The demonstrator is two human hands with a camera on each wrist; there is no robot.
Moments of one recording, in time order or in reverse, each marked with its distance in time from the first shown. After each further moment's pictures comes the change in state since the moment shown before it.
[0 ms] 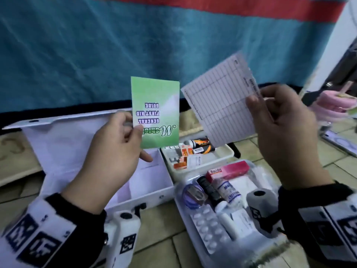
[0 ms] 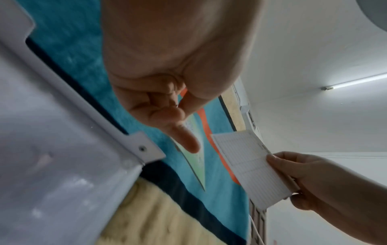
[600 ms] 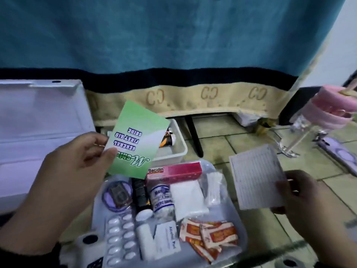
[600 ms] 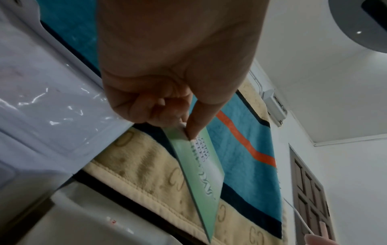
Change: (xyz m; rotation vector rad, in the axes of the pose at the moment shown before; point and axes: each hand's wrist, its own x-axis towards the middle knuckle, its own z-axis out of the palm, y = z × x) left_hand -0.033 -0.006 0.128 0.168 0.165 -0.213; right_hand -0.025 0.236 -0.096 -0.093 -0.386 0.667
